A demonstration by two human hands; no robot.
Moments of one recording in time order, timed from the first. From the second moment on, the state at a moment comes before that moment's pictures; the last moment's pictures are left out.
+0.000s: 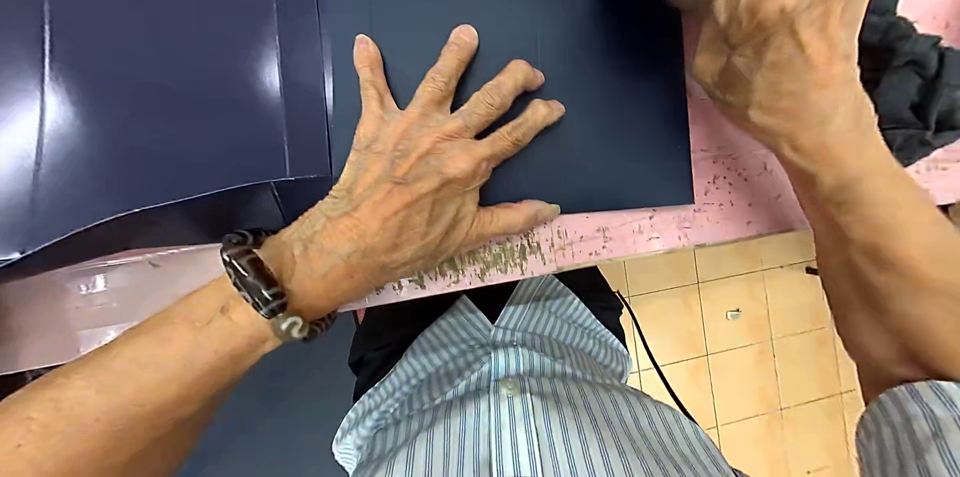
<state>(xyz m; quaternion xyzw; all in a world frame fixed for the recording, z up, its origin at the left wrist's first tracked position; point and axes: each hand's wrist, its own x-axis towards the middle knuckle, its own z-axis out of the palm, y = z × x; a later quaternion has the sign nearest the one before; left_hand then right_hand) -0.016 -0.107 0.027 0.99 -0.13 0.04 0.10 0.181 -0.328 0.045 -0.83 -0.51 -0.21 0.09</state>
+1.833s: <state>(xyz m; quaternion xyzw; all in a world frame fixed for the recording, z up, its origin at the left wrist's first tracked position) -0.173 -0.073 0.078 0.97 -0.01 0.22 0.01 0.060 -0.336 0.056 -0.89 -0.32 0.14 0.29</state>
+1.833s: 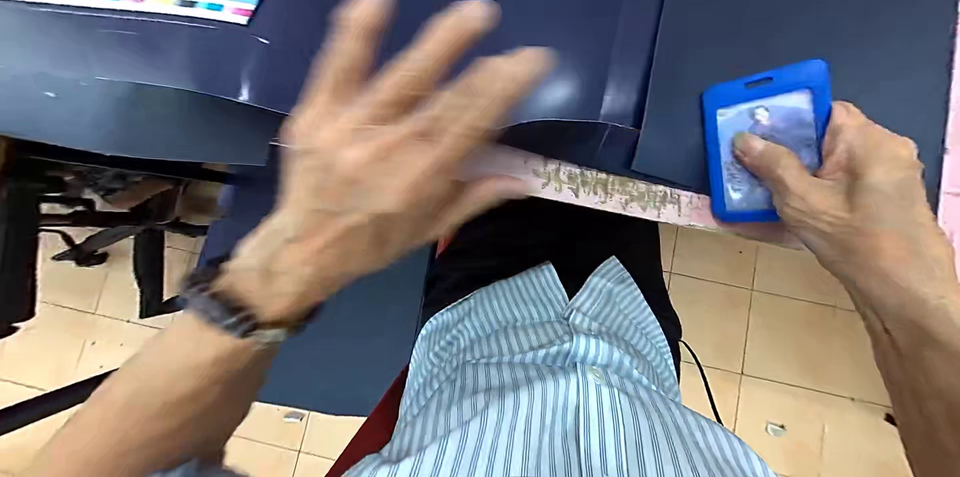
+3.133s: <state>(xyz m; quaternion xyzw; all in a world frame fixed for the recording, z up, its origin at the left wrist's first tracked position) -0.227 0.127 0.086 0.99 0.08 -0.01 0.07 0.010 -0.245 0.034 -0.86 -0.41 0.06 0.28</state>
